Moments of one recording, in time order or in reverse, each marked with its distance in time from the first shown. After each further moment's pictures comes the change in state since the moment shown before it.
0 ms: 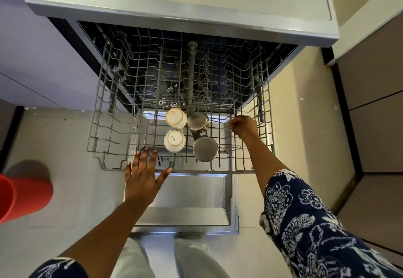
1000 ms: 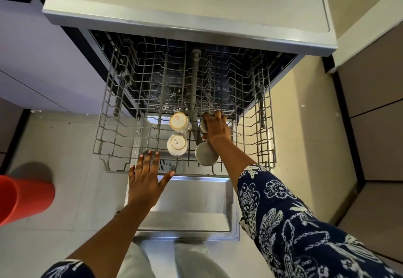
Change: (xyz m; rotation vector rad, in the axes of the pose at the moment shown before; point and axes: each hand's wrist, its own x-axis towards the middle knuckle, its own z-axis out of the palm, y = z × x) left_hand -0.003 0.001 0.000 0.003 -0.010 -0.007; right_hand -0.043 -0.074 0.053 -0.709 -0.078 -0.316
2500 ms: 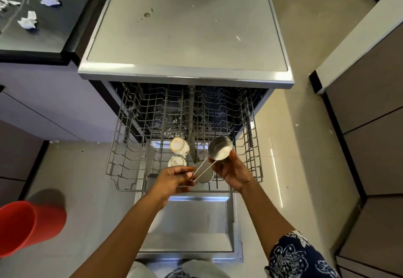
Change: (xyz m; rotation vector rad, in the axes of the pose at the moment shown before) left_hand -0.015 0.113 -0.128 -1.232 -0.422 -0.260; right_hand -0.125 0.060 -0.047 2.146 -0.405 -0.041
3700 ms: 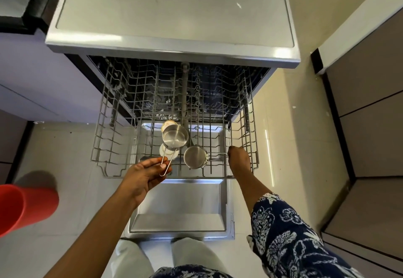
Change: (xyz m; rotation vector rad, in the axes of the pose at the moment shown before) left_hand -0.002 -0.022 -0.033 -0.302 0.130 -0.064; right_hand 0.036 0.011 -0.073 -2.054 0.588 0.215
